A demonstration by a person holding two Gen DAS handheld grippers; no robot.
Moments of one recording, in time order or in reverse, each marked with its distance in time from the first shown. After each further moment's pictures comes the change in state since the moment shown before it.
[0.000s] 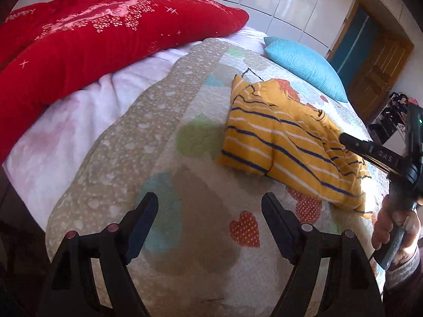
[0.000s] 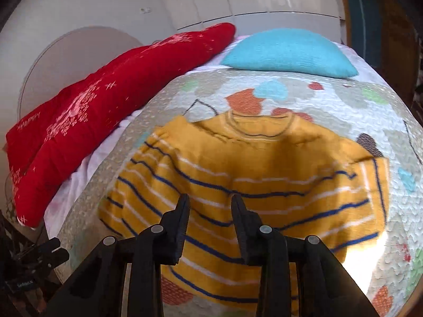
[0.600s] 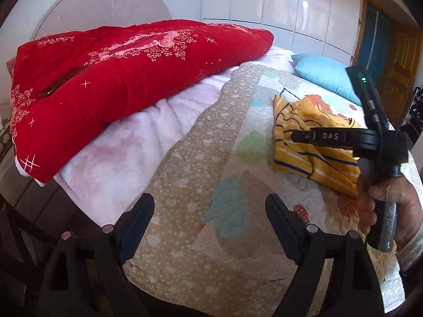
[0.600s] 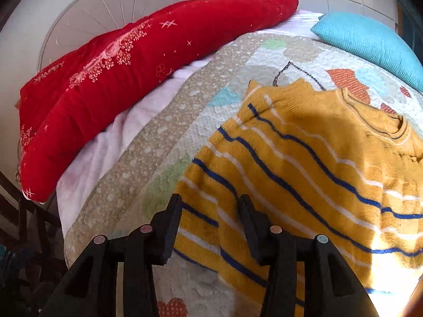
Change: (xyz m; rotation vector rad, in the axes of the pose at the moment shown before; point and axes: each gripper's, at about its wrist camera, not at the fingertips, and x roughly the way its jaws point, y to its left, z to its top) left arm -0.046 0.026 -0.019 0.045 -0.131 0.217; right arm 0.088 0.110 0.001 -0.137 0.159 0.137
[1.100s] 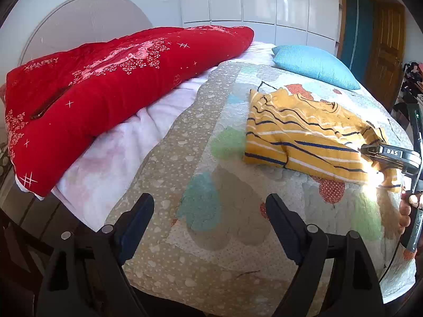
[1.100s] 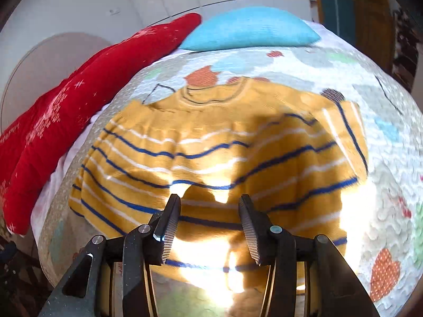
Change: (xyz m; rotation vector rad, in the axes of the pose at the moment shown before) left arm -0.013 -0.046 -0.007 0.119 -0.013 -0.005; right arm -0.114 -0.164 -0.088 0.333 -0.133 -0.209
